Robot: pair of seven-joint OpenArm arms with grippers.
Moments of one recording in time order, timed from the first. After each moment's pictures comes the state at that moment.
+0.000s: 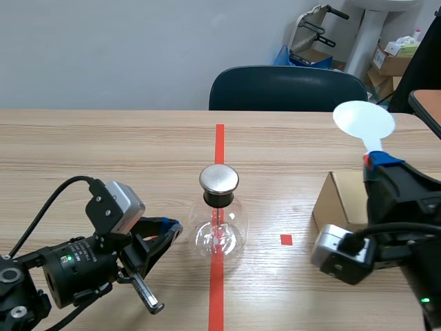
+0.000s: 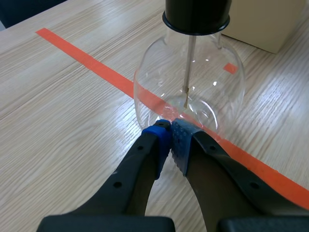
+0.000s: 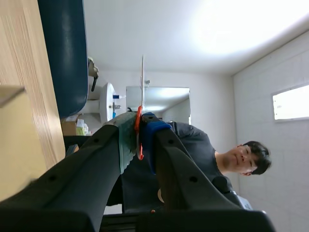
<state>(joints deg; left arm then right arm) 4.2 -32.1 38.3 75.6 -11.0 -13.5 -23.4 -32.8 13.4 -1.5 94.8 -84.0 -38.3 7.0</state>
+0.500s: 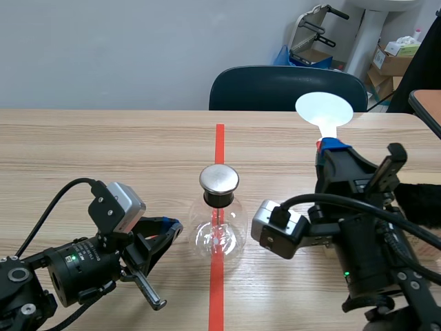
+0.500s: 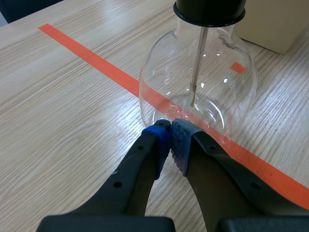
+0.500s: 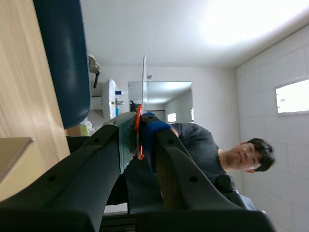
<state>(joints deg) 3.2 -31.0 38.3 72.4 -11.0 -14.0 -25.1 -26.5 13.4 -16.2 93.5 -91.2 -33.8 -10.5</state>
